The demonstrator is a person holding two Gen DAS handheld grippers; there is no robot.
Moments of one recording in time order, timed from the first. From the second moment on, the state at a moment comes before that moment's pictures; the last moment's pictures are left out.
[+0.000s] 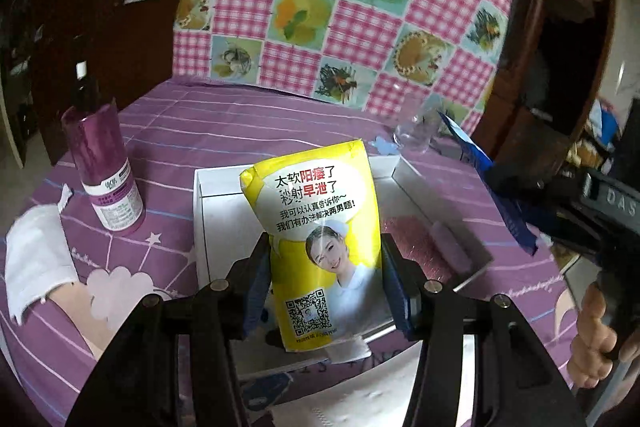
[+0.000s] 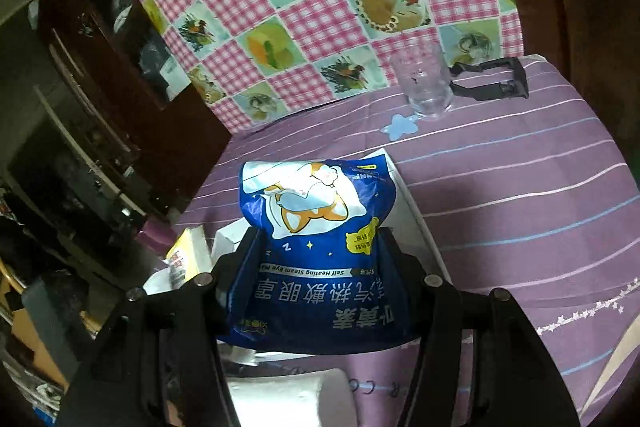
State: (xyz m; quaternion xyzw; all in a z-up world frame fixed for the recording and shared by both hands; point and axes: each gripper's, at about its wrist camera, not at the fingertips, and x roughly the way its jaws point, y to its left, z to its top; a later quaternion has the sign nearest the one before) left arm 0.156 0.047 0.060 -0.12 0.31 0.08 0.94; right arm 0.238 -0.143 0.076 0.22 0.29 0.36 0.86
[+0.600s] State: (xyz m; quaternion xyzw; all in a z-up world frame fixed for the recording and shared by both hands) left arm 0.187 0.039 0.033 -0.15 0.38 0.05 0.91; right arm 0.239 -0.137 0.074 0.23 0.28 0.36 0.86
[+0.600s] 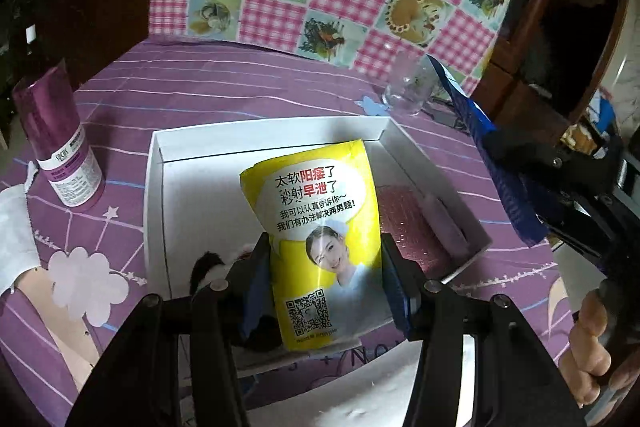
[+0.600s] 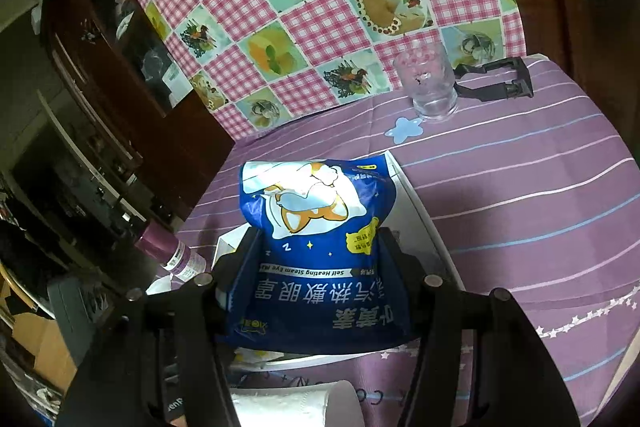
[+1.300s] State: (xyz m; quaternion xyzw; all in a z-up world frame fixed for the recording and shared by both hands) left arm 0.203 0.044 0.039 -0.20 0.38 0.06 0.90; right arm 0.240 -0.142 0.071 0.25 0.26 0.36 0.86
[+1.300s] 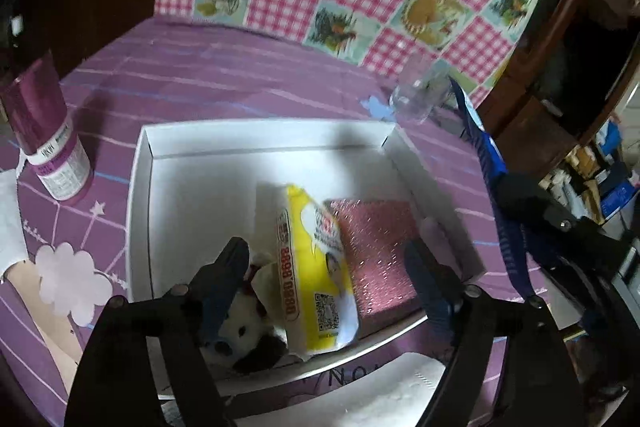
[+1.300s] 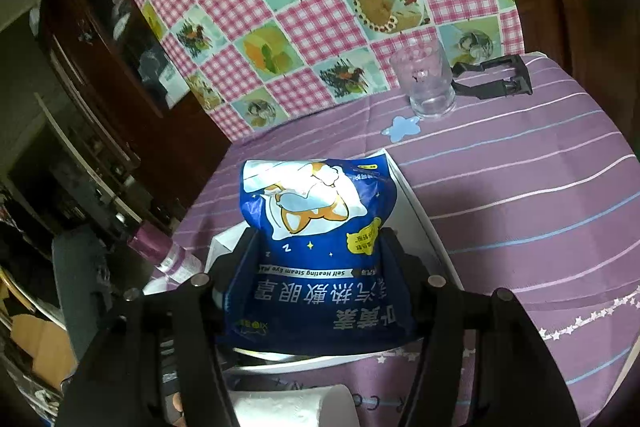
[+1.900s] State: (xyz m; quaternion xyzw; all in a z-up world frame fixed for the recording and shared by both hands) left arm 0.152 0.061 0.044 -0.13 0.31 0.14 0.93; right arm 0.245 -0.129 0.058 0.27 0.27 0.35 0.85
